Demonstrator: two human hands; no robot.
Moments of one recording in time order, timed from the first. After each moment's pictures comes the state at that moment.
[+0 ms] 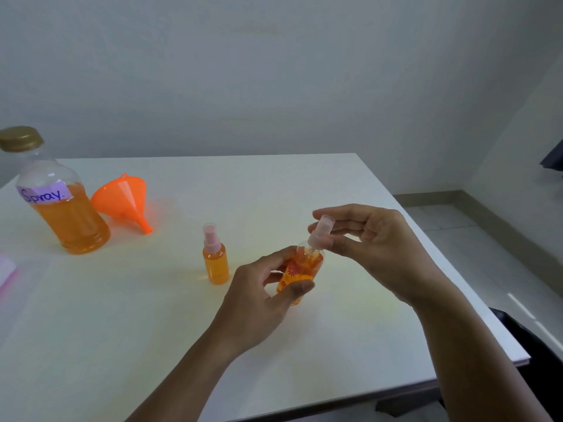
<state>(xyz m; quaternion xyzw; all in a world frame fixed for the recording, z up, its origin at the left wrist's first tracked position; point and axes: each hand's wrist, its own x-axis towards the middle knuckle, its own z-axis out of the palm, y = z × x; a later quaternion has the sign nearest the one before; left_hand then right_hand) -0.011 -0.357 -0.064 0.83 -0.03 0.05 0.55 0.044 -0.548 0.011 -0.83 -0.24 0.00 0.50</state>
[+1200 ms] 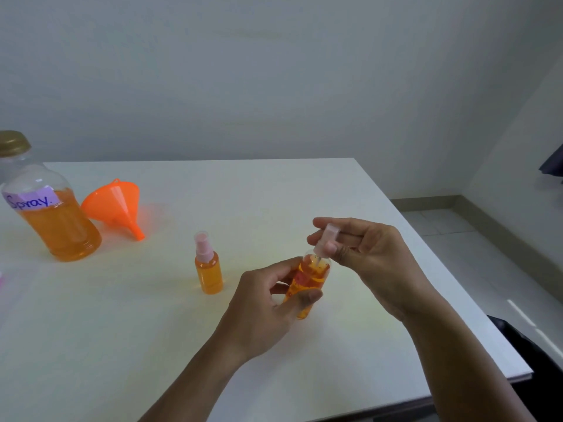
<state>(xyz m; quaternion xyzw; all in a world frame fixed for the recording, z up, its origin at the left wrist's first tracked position) -0.001 -0.369 -0.066 0.83 -0.04 0.05 0.55 0.052 -0.551 -0.004 -0.78 -0.18 0.04 0.60</state>
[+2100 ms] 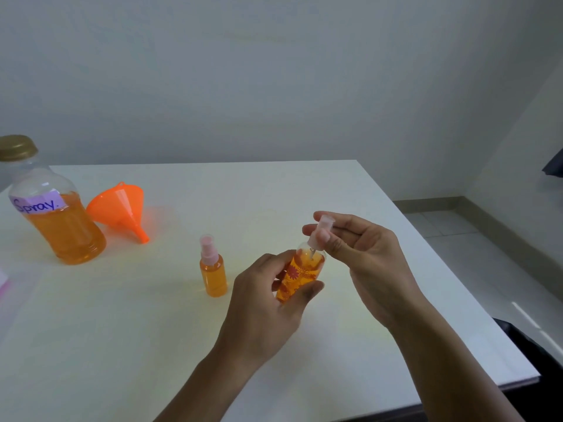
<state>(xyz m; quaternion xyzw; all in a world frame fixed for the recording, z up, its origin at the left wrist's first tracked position) -0.010 -0.372 -0.050 0.85 -0.02 0.16 0.49 0.050 -0.528 -0.008 -0.70 -0.13 0.03 0.70</state>
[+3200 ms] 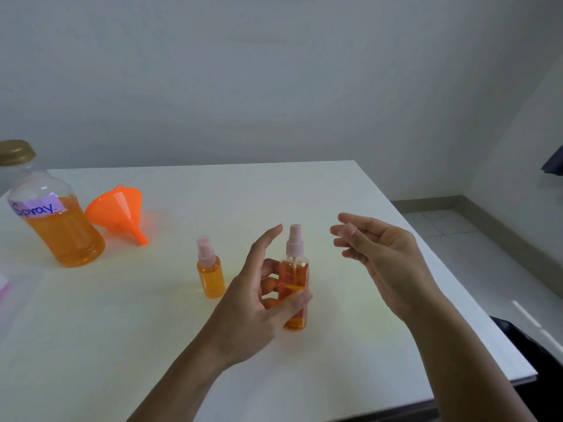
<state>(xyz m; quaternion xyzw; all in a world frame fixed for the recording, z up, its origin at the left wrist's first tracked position) -0.010 -0.353 -0.049 0.79 -0.05 0.01 0.61 0.064 -0.559 -0.014 -0.70 -0.04 0.02 0.71</state>
